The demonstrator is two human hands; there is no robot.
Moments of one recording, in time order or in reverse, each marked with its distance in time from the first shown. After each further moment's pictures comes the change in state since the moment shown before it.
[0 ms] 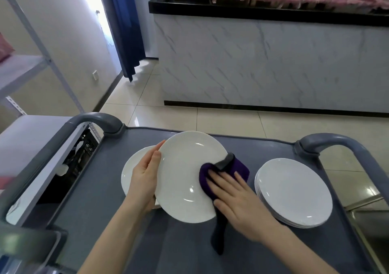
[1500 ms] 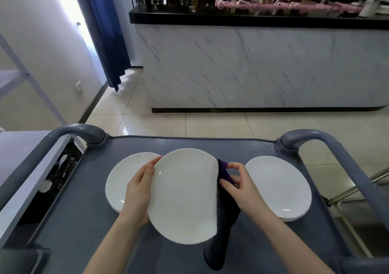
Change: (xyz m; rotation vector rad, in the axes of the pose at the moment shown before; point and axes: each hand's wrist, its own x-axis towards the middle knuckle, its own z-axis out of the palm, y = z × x) left_hand -0.014 -0.015 0.022 0.016 0.022 -0.107; right_hand -0.008 0.028 -0.008 1.145 0.358 0.521
